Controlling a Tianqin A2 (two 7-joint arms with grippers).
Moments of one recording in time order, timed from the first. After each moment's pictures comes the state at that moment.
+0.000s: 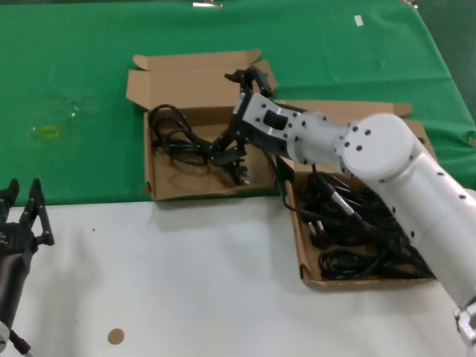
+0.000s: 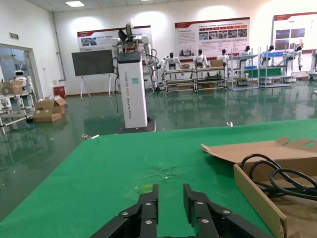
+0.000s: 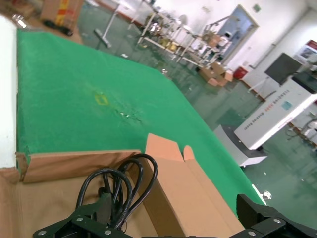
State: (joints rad) left arm 0.00 -0.30 1.60 -1.60 -1.80 0.00 0.00; right arm 0.90 0.17 -2.03 0.85 1.32 -0.46 -0.11
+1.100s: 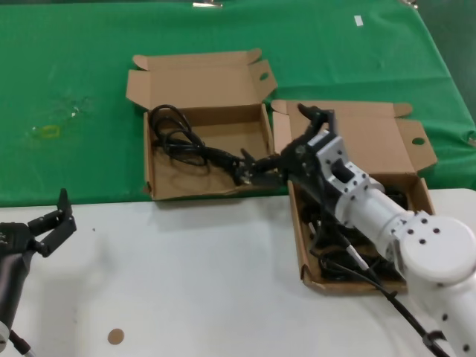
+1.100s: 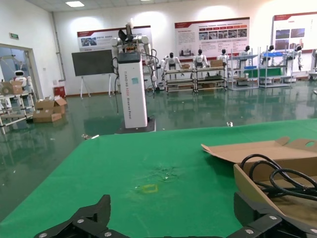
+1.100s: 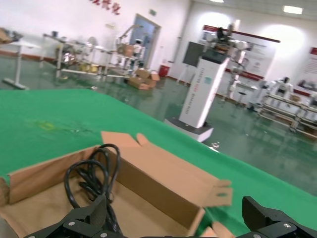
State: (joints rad) left arm 0.00 -0.30 1.60 -1.60 -1.80 0.00 0.00; right arm 0.46 0.23 -1.82 1.21 1.55 -0.24 -0.06
